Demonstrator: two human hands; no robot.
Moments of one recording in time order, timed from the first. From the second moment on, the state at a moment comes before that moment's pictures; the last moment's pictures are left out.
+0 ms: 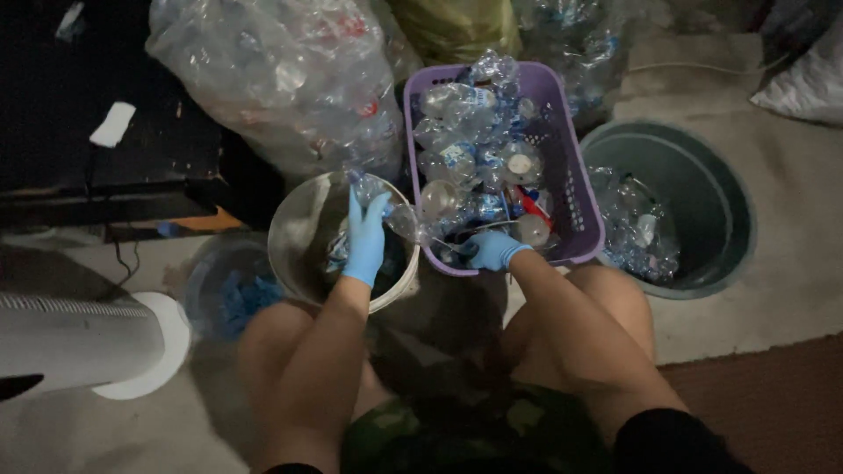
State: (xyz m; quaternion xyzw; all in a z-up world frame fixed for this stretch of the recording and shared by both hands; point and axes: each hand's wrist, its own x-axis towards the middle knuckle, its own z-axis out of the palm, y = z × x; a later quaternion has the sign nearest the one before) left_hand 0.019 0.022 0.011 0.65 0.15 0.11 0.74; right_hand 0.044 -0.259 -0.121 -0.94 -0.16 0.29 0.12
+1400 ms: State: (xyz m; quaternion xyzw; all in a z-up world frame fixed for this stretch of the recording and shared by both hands) left_hand 0.036 0.039 -0.007 0.40 0.36 0.08 0.84; right_hand -0.023 -0.093 0.010 -0.90 -0.08 0.18 0.40
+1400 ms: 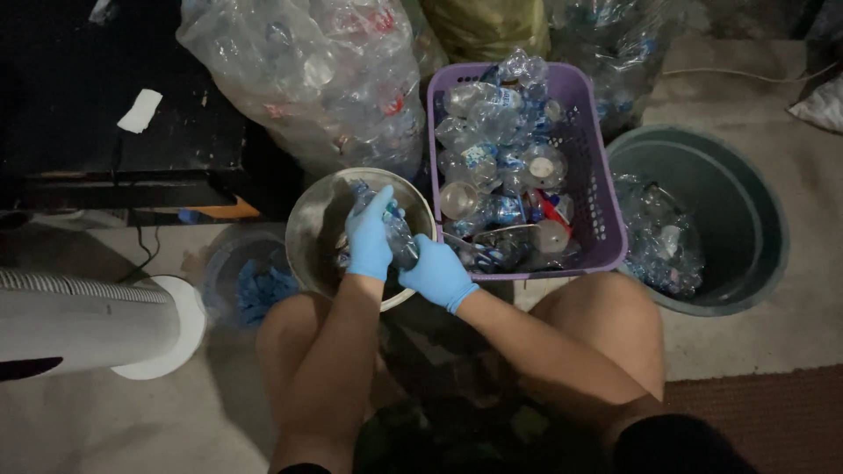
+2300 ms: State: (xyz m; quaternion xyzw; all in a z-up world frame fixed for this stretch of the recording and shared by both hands) left_hand 0.045 0.054 -0.006 0.43 0.22 -0.01 0.88; right_hand 0.070 -0.267 -0.098 -0.95 -0.11 0.25 0.12
